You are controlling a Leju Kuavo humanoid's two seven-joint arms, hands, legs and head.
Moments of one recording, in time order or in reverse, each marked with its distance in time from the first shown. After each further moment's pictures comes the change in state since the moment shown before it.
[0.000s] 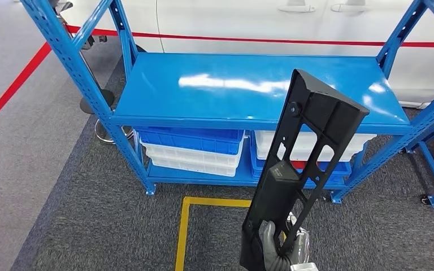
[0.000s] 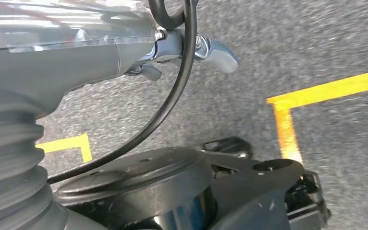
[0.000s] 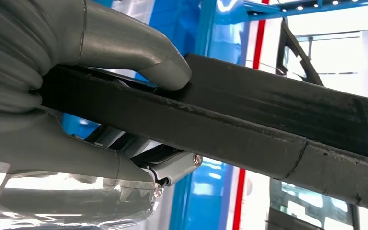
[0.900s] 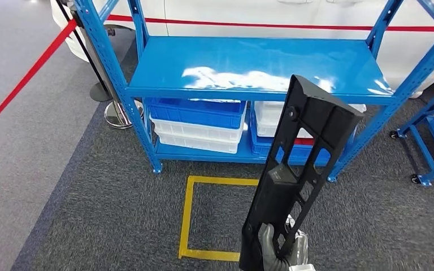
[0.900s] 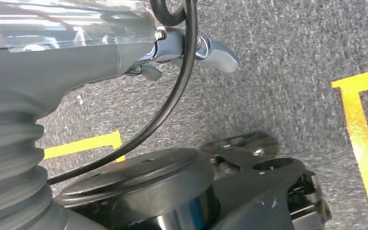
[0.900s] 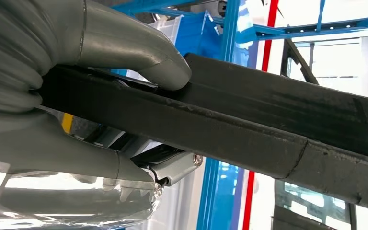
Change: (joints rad) left arm -0.004 0.002 -0.010 0.004 -0.025 -0.006 0.021; right arm -0.007 -0.003 0.012 0.027 -0.017 -0.010 -0.007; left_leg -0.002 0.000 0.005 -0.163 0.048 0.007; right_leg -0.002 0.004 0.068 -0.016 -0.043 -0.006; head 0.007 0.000
